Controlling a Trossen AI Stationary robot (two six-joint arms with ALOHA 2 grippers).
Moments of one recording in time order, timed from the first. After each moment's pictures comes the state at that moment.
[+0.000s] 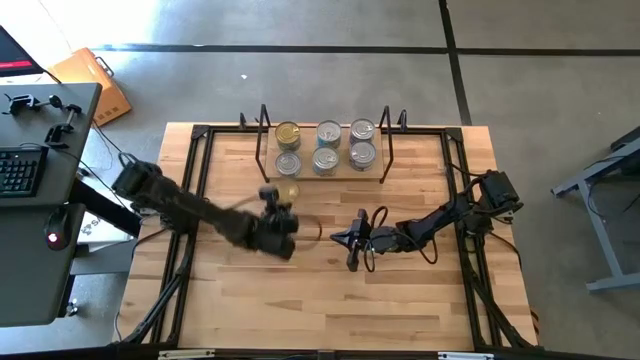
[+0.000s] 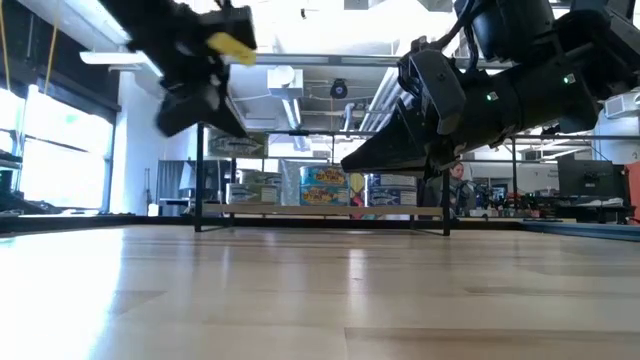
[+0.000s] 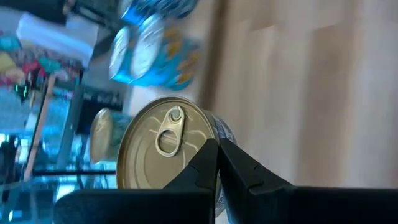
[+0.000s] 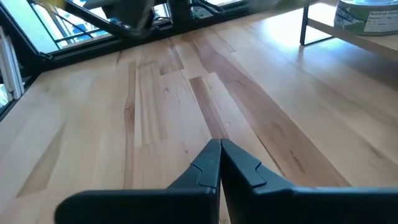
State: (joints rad) left arm -0.35 1.62 1.02 -0.65 -0.98 -0.15; right arm 0.29 1.82 0.61 0.85 0.42 0.36
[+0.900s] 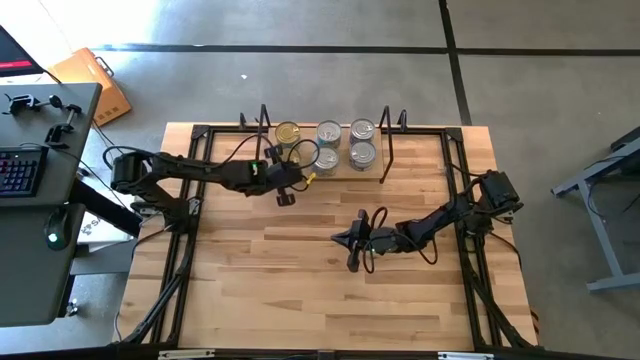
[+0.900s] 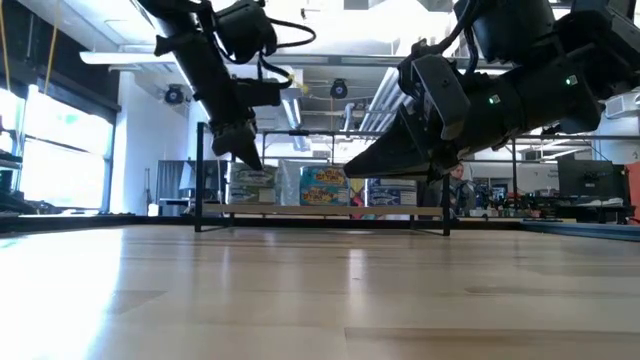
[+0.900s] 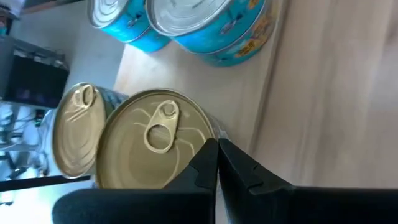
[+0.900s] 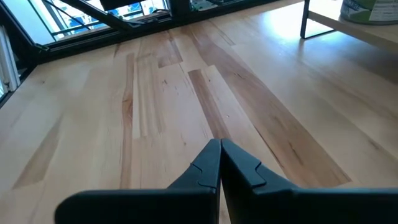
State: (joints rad) left arm 0.18 1.55 0.94 -0.37 -0.56 0.22; right arm 0.30 1.82 0.61 0.82 0.42 0.36
